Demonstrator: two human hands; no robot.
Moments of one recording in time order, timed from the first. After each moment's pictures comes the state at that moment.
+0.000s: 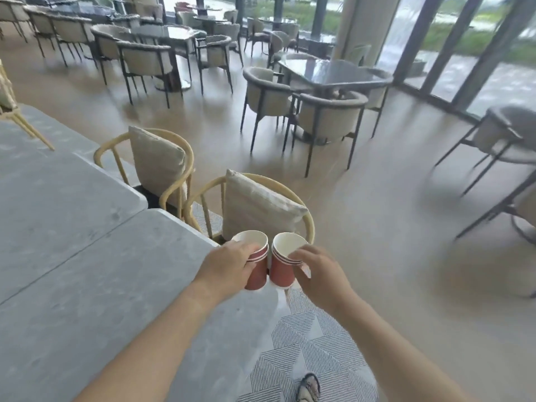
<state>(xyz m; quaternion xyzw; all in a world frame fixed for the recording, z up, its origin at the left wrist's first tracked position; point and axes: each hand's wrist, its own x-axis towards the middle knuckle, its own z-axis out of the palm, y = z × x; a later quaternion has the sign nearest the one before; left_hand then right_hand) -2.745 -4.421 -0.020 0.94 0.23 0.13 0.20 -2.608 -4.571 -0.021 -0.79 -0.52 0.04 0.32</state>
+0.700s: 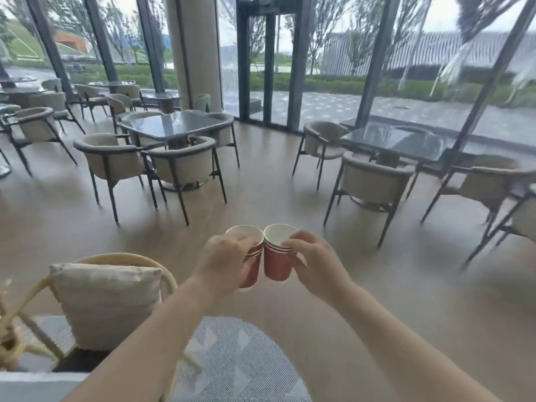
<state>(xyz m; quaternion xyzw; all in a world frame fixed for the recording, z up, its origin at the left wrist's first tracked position) -2.520 -4.632 0.092 0.97 -0.08 0.19 0.11 -2.470 -4.818 0.079 -0.87 -0.33 -0.15 0.34</state>
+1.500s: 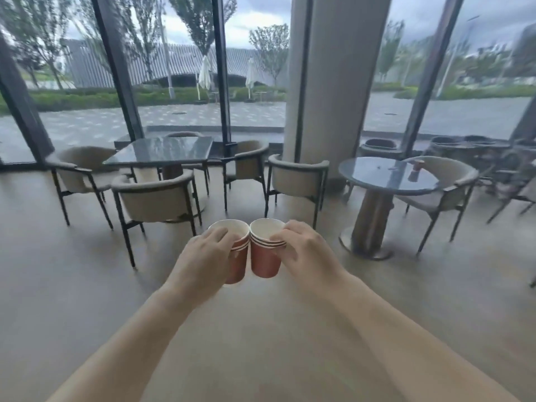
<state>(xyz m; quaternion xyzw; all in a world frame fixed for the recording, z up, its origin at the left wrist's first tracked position) -2.335 -5.096 0.113 0.85 -0.46 0.18 0.17 -2.443 -5.275 0.116 -0.93 -0.01 -0.31 0.21</state>
